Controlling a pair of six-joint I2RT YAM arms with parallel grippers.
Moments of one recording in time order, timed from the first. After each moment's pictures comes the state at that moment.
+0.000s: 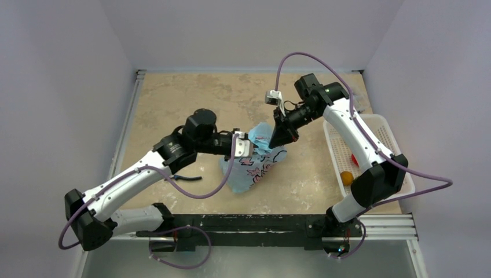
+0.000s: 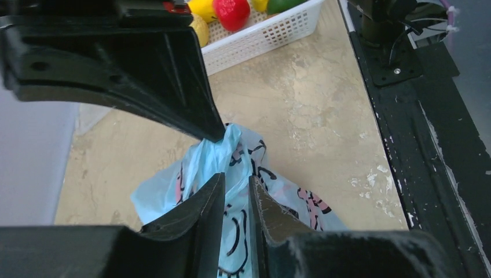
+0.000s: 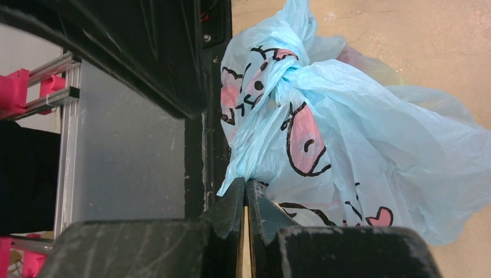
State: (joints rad) left arm -0.80 1.11 1.07 -0.32 0.66 0.62; right arm 0.40 1.58 1.61 -1.35 -1.01 -0.70
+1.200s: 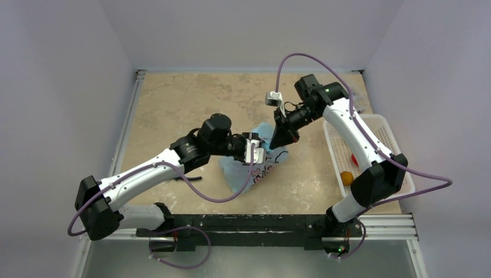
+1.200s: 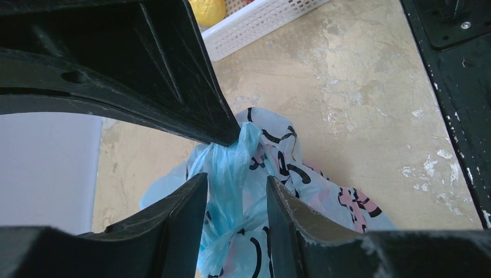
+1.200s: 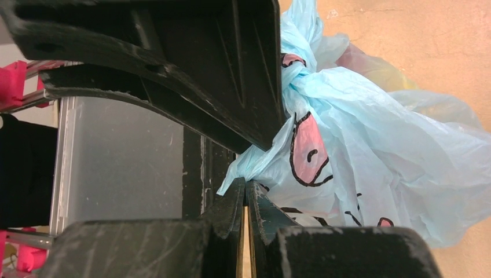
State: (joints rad) left arm -0.88 1.23 1.03 -0.21 0.49 0.77; right arm 0.40 1.58 1.61 -1.37 -1.02 -0.74
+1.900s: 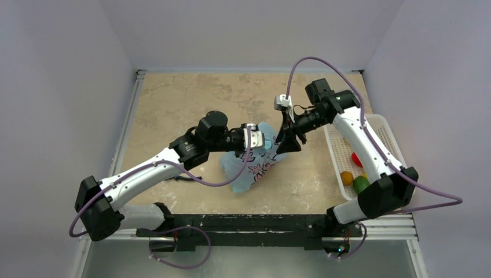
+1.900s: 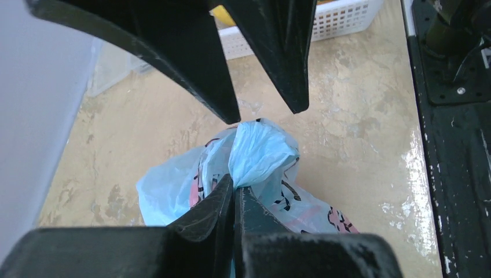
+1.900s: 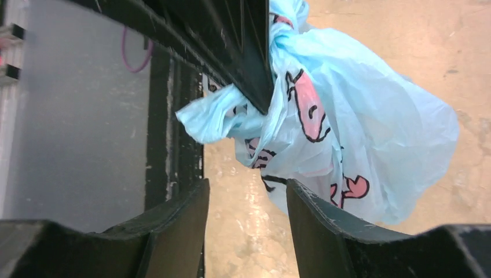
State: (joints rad) left arm -0.86 1.26 1.02 -0.11 0.45 0.52; right arm 0.35 1.50 1.52 -1.31 -1.00 -0.83
